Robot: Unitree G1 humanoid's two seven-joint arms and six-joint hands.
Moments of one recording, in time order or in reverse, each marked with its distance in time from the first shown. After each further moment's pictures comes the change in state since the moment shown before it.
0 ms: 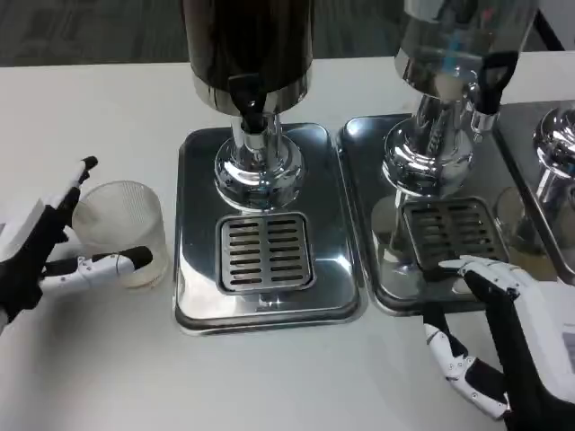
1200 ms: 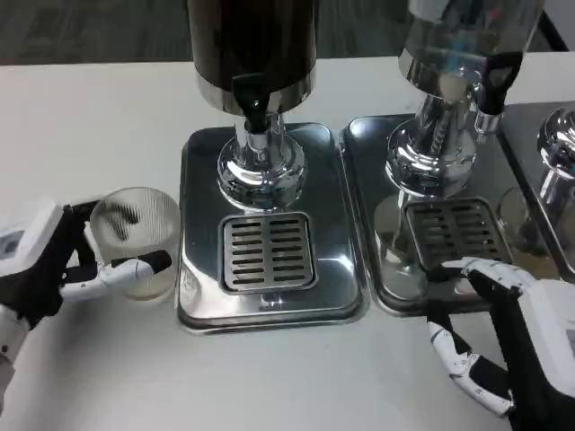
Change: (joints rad) left arm -0.004 -0.045 -0.060 0.057 0.029 -0.065 0.165; right arm -0.009 -0.003 -0.015 -0.002 0.037 0.007 0.040
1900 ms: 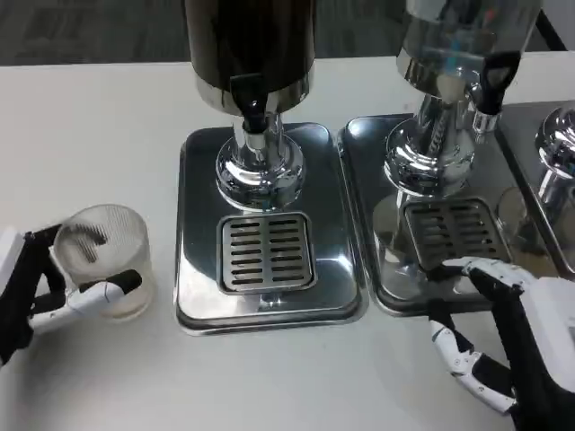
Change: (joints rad) left arm 0.108 0.018 0.062 0.000 -0.008 -0.054 0.088; right arm -0.009 -0.018 -0.007 0.000 0.032 0.000 0.020
